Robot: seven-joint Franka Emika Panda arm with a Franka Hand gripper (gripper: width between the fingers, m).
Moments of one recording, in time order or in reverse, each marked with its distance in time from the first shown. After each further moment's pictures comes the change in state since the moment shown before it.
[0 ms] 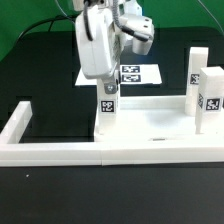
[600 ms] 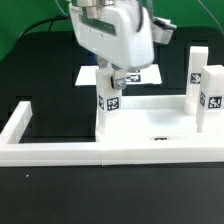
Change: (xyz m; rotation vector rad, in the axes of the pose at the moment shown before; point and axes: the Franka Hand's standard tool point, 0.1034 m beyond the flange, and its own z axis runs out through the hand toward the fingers) arm -0.001 0.002 -0.004 -0.014 0.012 -0.432
